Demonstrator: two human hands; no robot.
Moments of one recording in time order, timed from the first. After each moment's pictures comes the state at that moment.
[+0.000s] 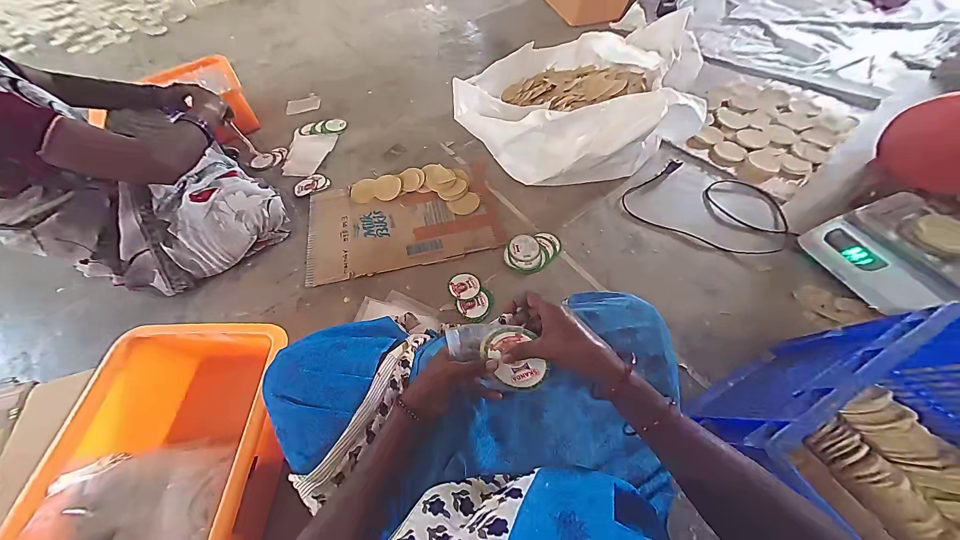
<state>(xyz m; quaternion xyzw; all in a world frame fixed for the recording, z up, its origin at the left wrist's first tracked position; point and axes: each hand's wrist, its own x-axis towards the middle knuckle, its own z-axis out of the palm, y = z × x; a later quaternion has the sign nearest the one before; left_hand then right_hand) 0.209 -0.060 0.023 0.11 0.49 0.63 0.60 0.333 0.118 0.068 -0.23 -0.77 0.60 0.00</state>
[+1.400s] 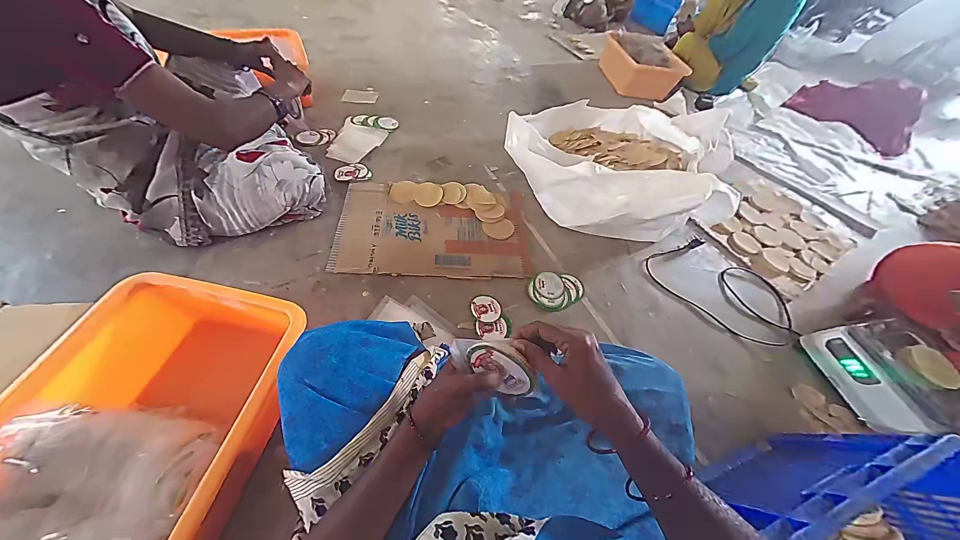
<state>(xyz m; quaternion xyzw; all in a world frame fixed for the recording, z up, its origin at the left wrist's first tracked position) 0.188 -0.076 -0.001 0.15 0.29 0.80 0.50 0.291 0.081 0.091 -0.11 -0.89 0.41 0.17</state>
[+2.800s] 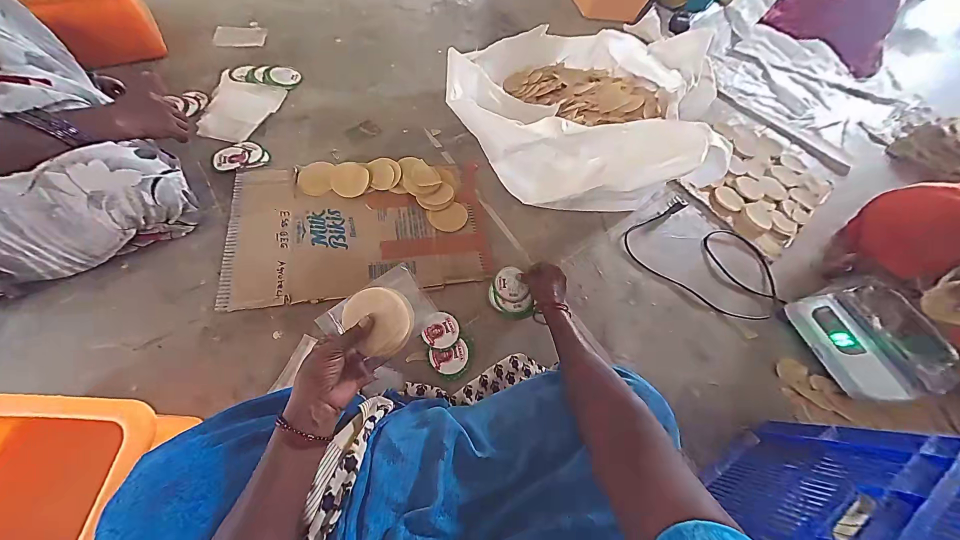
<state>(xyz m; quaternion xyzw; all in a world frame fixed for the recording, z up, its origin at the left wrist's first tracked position) 0.046 -0.001 -0.025 -0.17 0.52 0.75 0.38 0.180 0.362 -0.126 -0.52 -0.80 0.31 0.06</state>
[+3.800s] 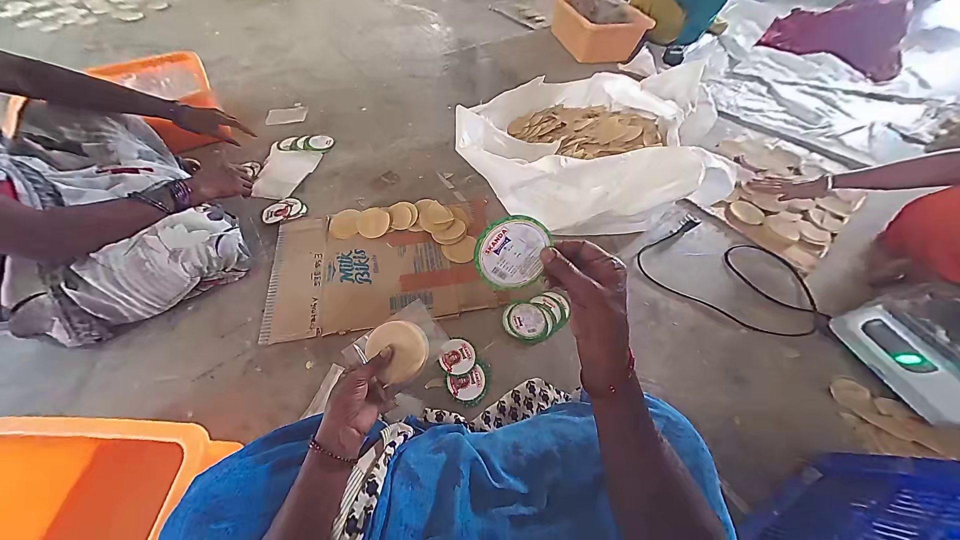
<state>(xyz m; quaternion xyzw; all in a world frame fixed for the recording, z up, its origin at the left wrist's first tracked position) 0.048 -0.002 -0.030 -0.16 0.55 0.74 0.37 0.203 0.250 0.059 -0.22 -0.68 0.57 0.41</state>
